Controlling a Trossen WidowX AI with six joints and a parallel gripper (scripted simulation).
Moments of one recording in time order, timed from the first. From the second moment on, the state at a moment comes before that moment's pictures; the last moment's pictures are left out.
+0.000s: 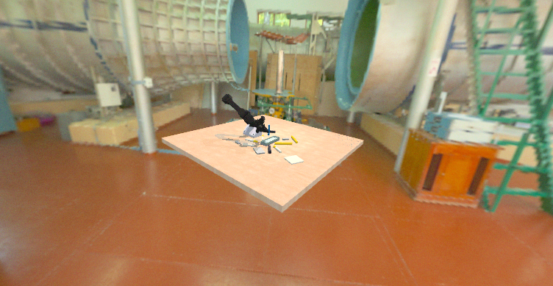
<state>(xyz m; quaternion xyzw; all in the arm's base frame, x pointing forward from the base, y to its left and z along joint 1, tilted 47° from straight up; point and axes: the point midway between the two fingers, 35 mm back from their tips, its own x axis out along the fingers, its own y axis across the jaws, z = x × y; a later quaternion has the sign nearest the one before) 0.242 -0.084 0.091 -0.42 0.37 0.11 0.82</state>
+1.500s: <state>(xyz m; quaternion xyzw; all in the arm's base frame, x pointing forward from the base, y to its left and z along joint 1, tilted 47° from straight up) 0.247 -0.108 0.069 -0.42 0.37 0.11 0.82</state>
